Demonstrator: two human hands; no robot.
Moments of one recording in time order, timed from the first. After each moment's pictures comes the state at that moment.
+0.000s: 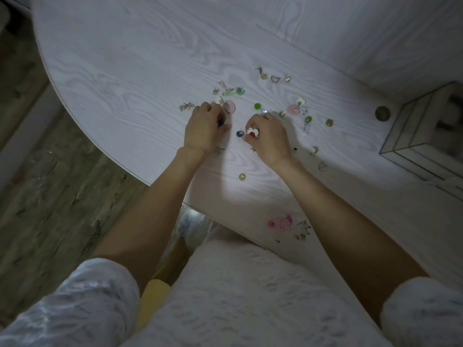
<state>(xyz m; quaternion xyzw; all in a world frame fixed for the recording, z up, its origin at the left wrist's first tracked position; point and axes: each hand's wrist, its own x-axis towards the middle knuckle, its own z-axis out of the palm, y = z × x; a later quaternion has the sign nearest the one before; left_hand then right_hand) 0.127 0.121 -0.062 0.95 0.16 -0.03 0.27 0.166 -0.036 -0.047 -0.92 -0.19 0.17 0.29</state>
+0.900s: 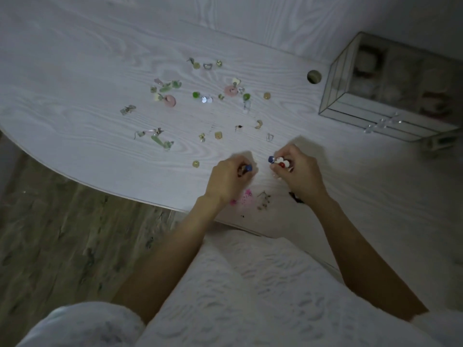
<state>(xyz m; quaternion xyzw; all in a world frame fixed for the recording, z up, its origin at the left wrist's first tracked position) 0.050 -0.039 -0.049 0.90 0.04 -0.16 0.40 0.073 -0.212 -0.015 -0.90 0.03 0.17 0.41</state>
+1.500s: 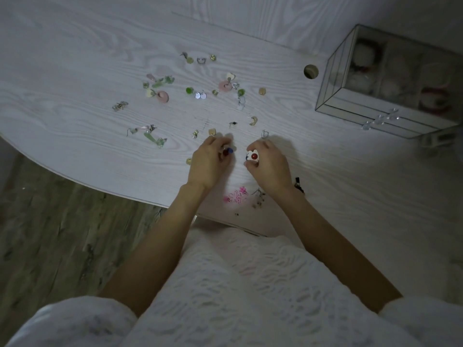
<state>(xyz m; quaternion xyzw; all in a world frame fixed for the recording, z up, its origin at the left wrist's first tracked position) 0.067 -0.021 -0.051 0.93 0.06 -0.07 0.35 0.082 -0.170 -0.035 -0.95 -0.06 0.17 0.26</state>
